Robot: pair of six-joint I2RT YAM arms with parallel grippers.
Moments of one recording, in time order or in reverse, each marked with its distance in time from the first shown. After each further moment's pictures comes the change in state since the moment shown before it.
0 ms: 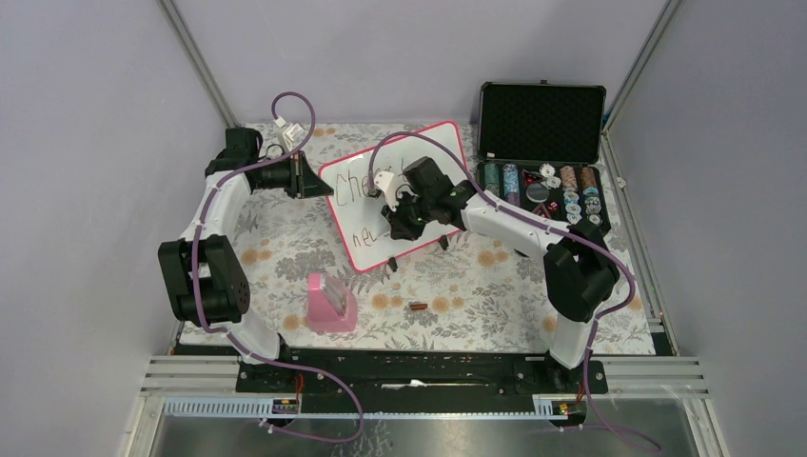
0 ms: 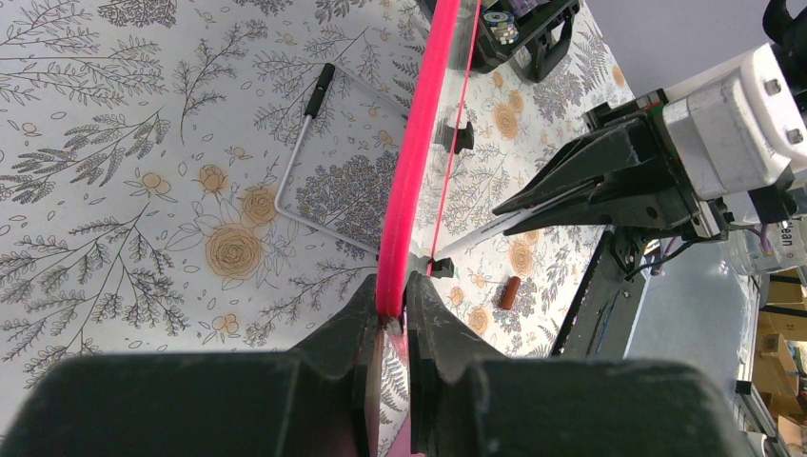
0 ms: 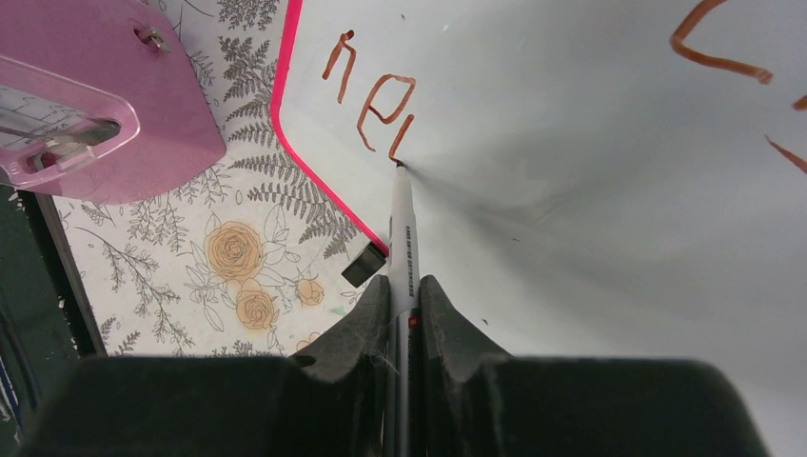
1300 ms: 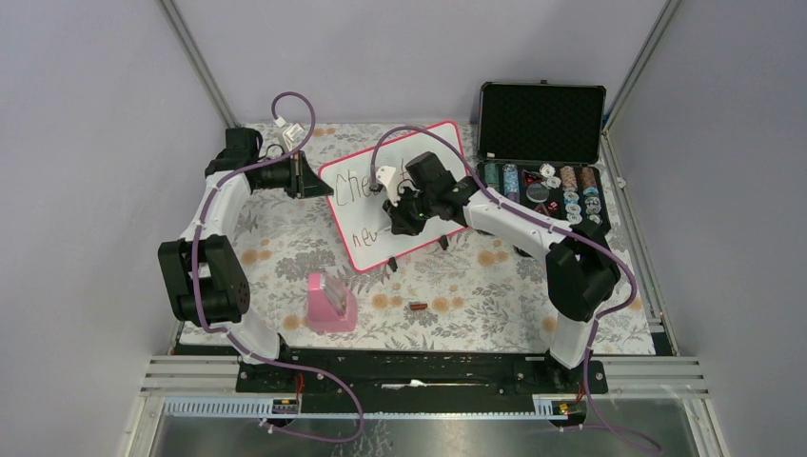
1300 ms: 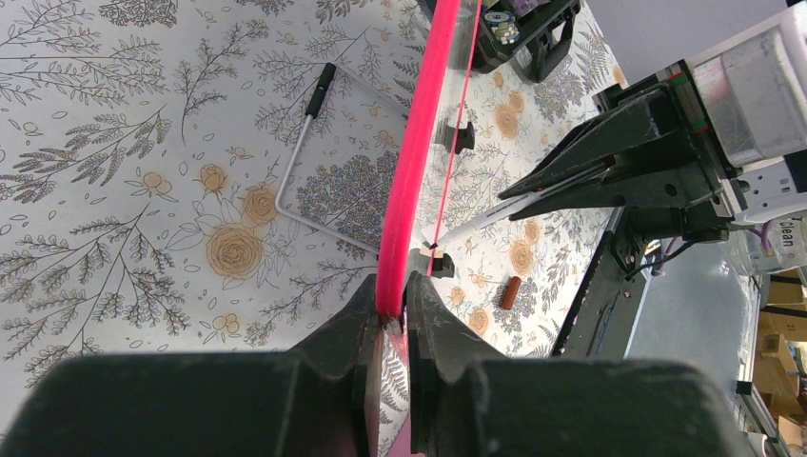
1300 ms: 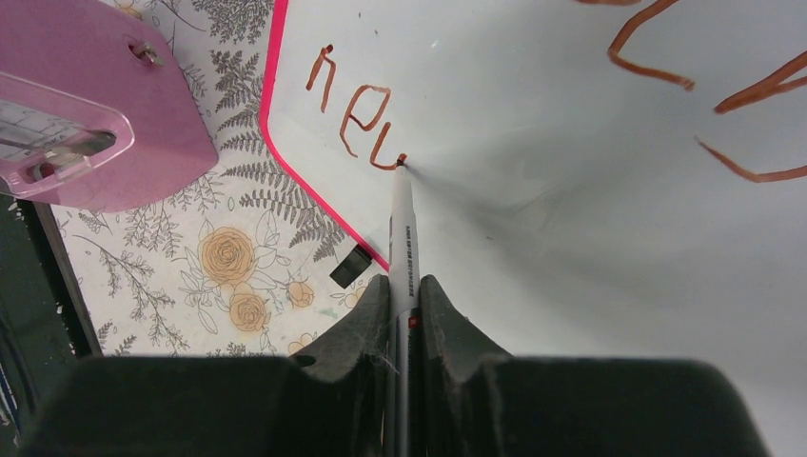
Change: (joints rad) left arm 0.000 0.000 0.000 0.000 -0.001 0.000; right arm -0.018 0.000 0.030 -0.012 -0.002 0.000
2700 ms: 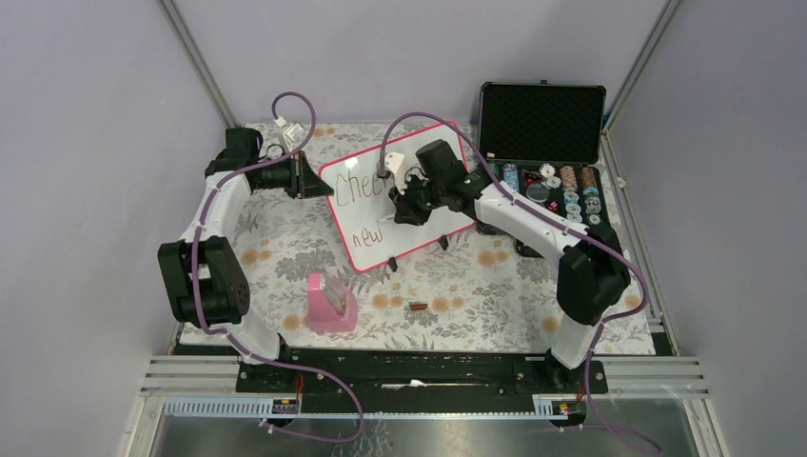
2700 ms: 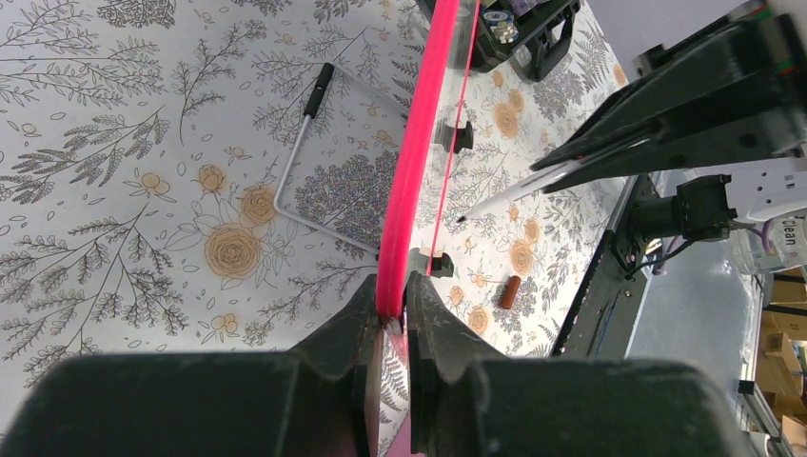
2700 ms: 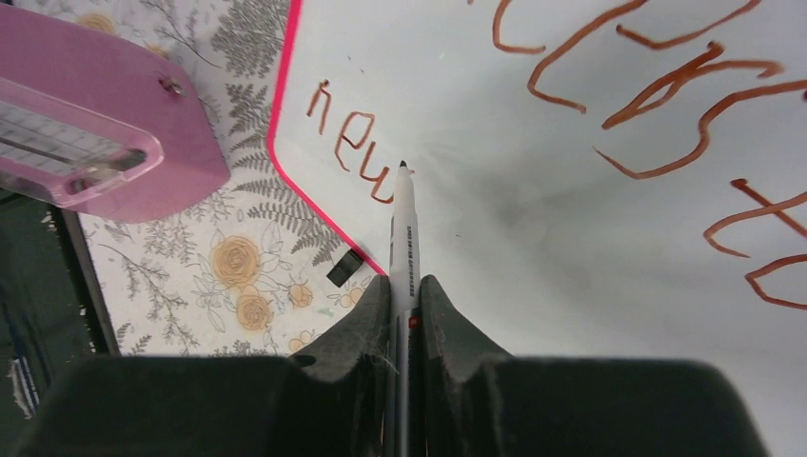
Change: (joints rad) left arm 0.000 -0.005 -0.002 0.000 -0.001 0.000; right arm -0.038 -0.034 0.032 -0.024 -0.035 0.000
